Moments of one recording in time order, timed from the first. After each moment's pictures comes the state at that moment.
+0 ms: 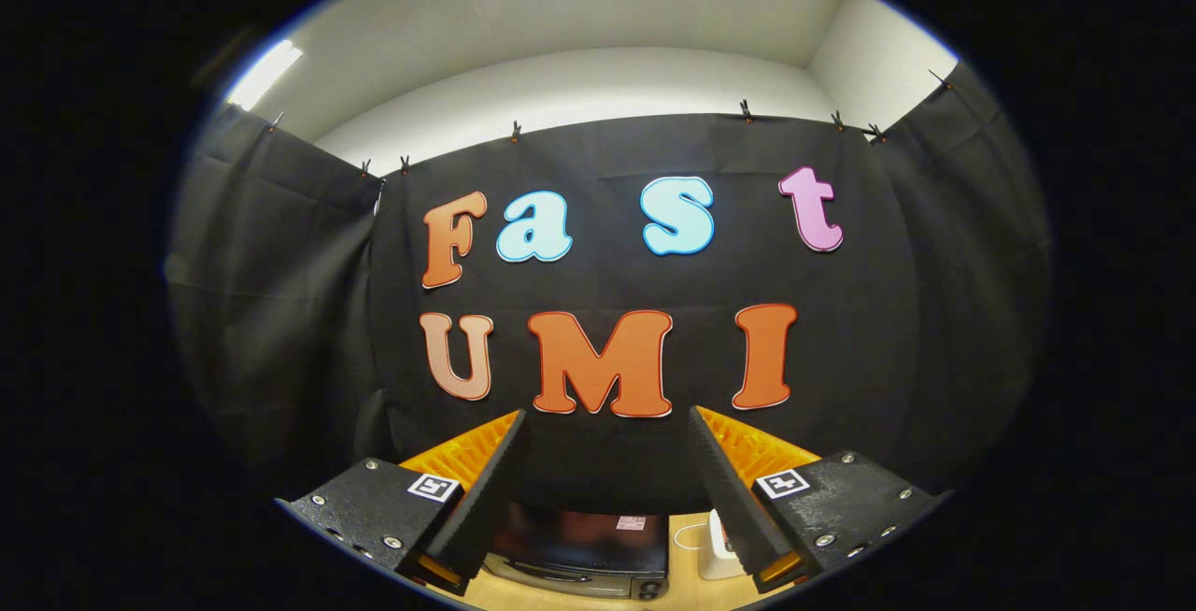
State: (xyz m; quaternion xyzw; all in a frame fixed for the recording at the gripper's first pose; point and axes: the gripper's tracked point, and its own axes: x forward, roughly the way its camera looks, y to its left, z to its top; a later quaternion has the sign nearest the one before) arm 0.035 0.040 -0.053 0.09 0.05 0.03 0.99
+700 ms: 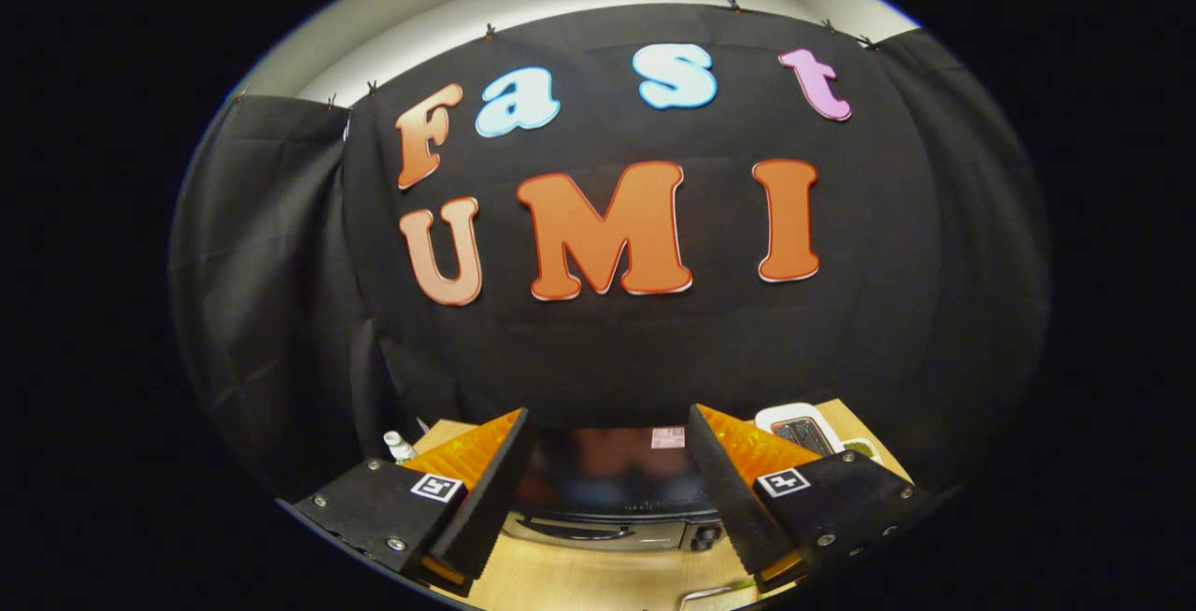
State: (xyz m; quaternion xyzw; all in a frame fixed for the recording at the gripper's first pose) arm 0.058 0.109 -0.234 0.10 0.22 0.04 0.97
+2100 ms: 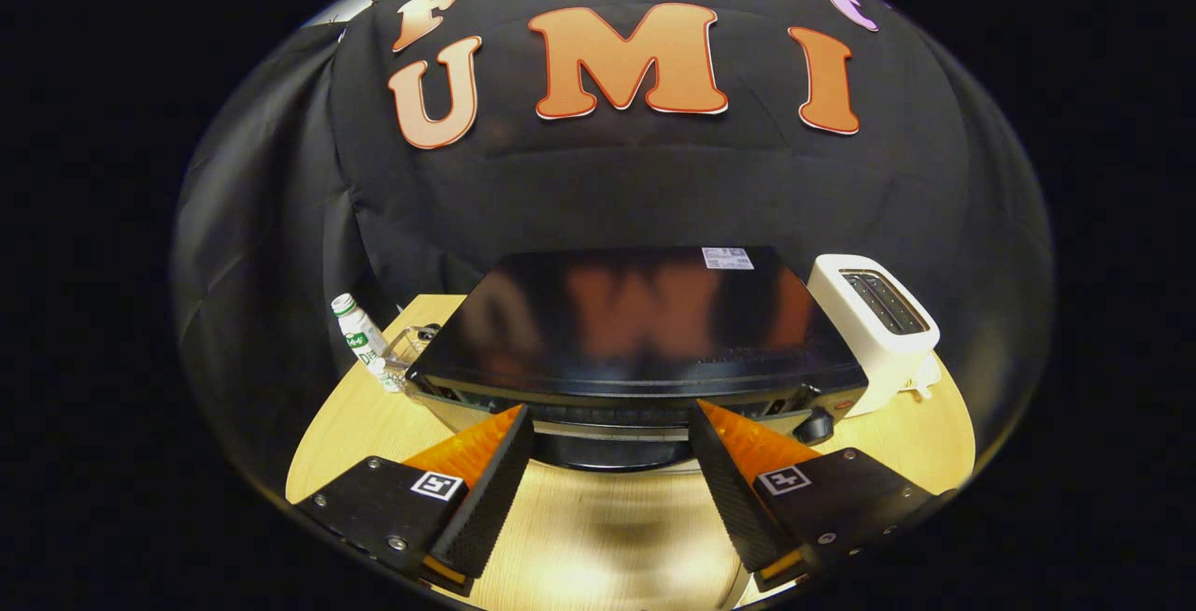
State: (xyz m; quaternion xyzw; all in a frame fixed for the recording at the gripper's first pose) arm 0.010 0.185 -0.416 0.07 0.38 0.05 0.92
